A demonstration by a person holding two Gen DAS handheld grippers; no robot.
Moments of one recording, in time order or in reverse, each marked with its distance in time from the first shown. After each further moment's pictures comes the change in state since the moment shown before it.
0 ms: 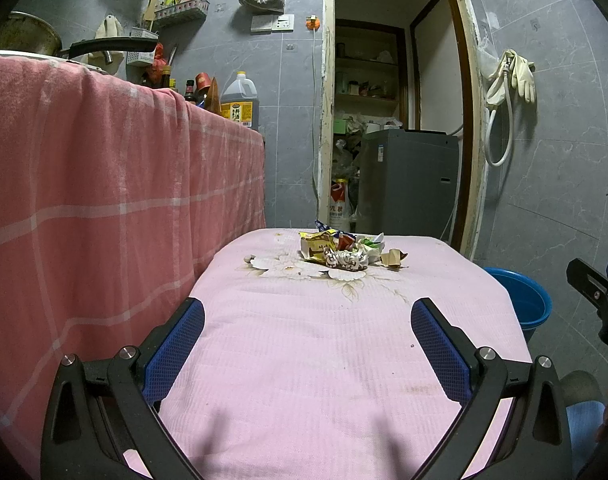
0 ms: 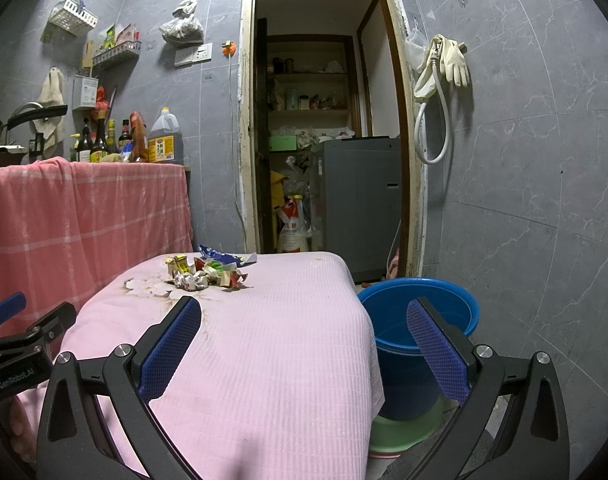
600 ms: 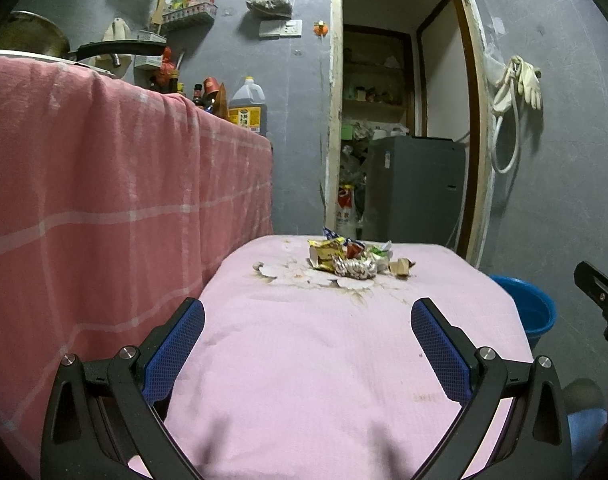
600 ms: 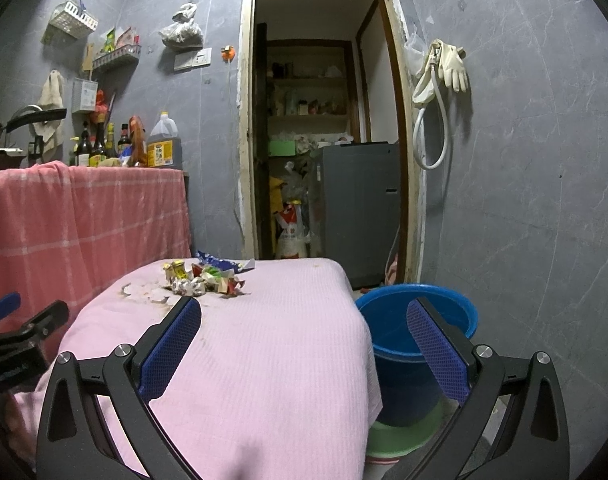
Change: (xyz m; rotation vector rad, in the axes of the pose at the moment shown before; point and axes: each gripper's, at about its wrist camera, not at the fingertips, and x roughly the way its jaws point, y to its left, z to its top) left arm -0.007 0.012 0.014 -0.021 -0.028 0.019; right arm -0.001 0.008 0.009 -0.008 -0.023 -0.011
